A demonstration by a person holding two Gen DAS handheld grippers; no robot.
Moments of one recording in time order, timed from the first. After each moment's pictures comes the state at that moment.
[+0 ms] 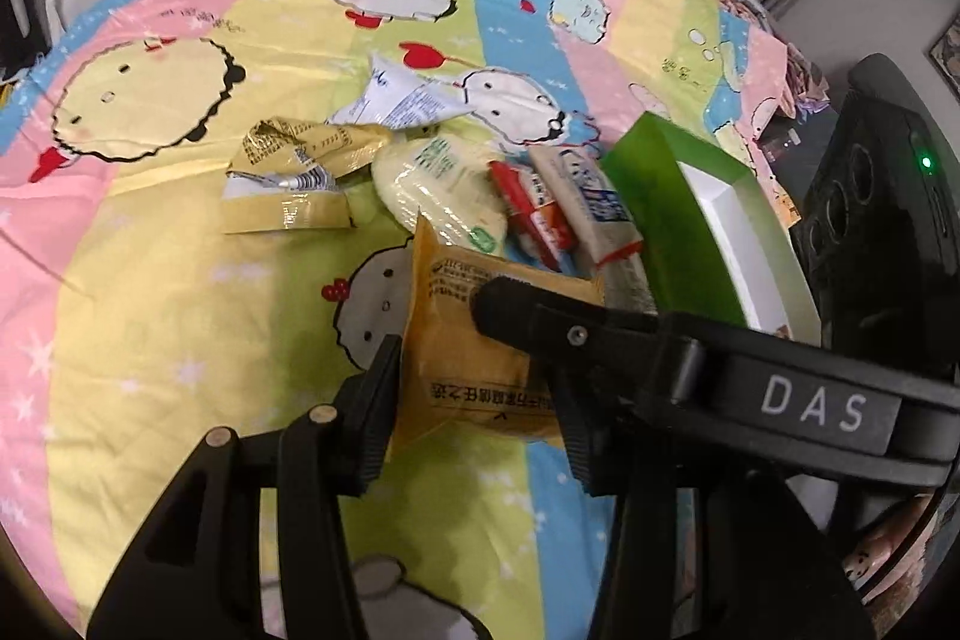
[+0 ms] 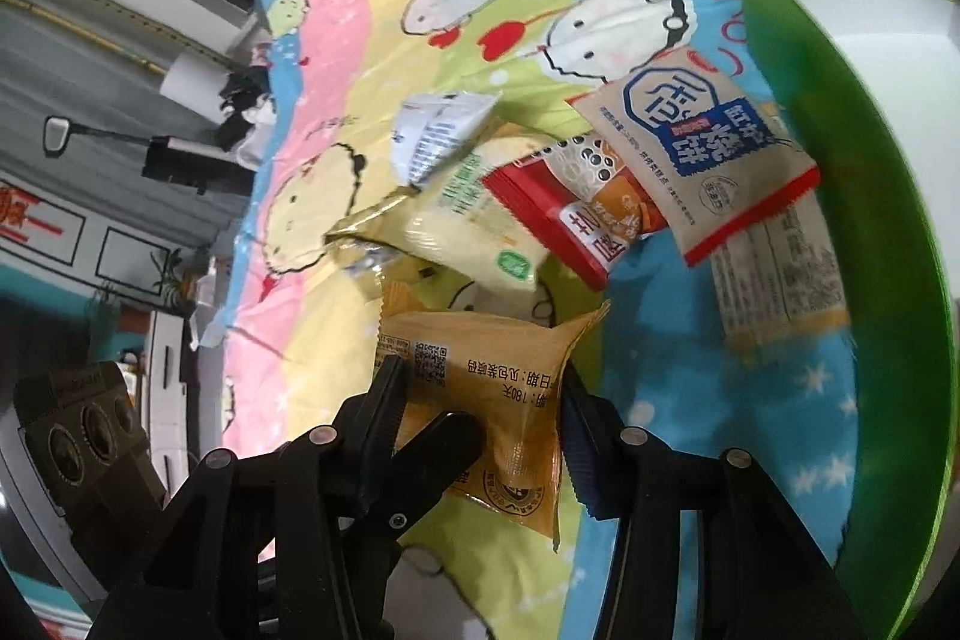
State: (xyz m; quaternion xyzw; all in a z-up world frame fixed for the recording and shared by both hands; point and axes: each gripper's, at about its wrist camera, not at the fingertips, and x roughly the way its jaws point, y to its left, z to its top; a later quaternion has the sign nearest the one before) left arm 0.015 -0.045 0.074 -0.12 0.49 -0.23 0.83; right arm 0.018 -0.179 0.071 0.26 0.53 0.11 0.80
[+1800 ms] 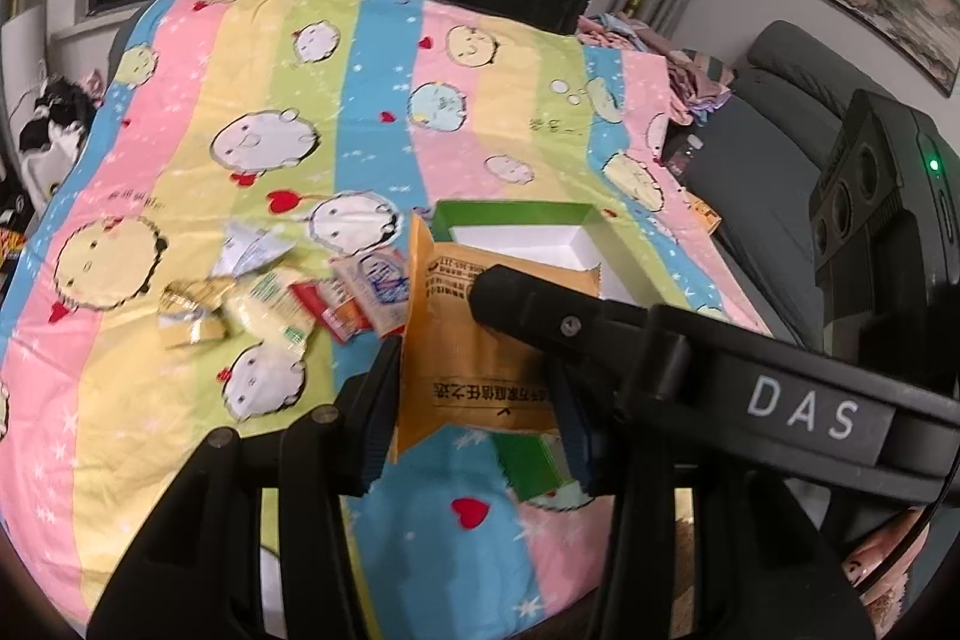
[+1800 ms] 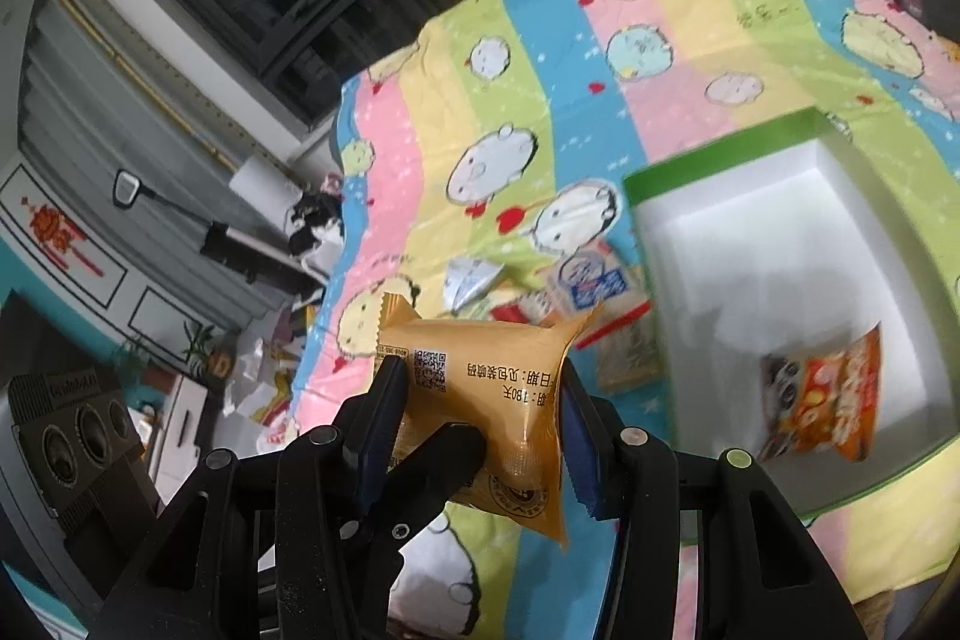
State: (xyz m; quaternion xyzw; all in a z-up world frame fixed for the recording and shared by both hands) left arm -0.060 -0.133 0.181 -0.06 0.37 -0.28 0.88; right arm -0.076 -0.252 0.183 0.26 0.38 0.09 0.88
